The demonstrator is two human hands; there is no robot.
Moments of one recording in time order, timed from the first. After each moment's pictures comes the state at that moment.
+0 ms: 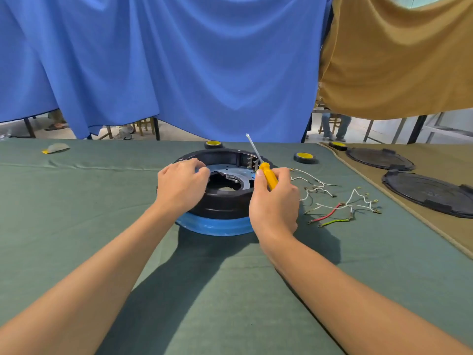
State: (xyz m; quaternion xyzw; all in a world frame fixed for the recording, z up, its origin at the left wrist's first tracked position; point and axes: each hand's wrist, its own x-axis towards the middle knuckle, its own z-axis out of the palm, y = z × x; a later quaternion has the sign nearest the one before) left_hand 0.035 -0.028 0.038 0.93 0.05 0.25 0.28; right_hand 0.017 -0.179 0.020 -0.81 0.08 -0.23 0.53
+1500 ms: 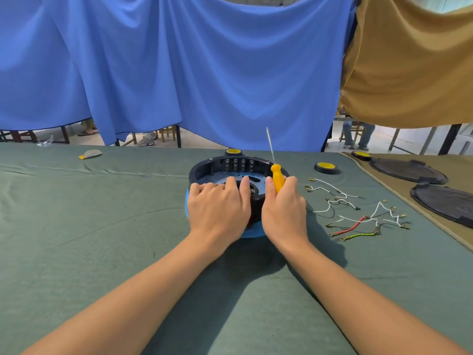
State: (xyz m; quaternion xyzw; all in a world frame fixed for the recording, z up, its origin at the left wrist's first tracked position) left_hand 0.008 -0.065 0.021 0.92 0.07 0.38 0.01; right_hand 0.036 -0.176 0.011 -0.84 -0.07 -0.25 0.47
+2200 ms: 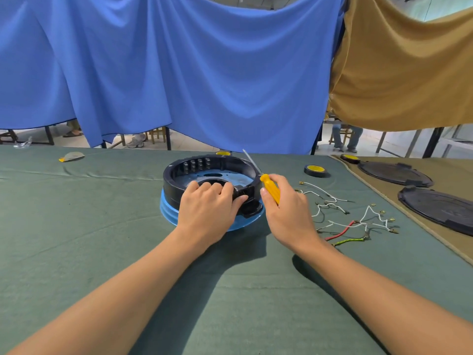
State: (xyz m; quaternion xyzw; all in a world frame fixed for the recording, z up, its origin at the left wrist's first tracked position) left_hand 0.040 -0.047 0.008 0.89 -0.06 0.45 -0.09; right_hand 0.056 -0.214 0.016 -0.86 -0.20 -0.25 0.39
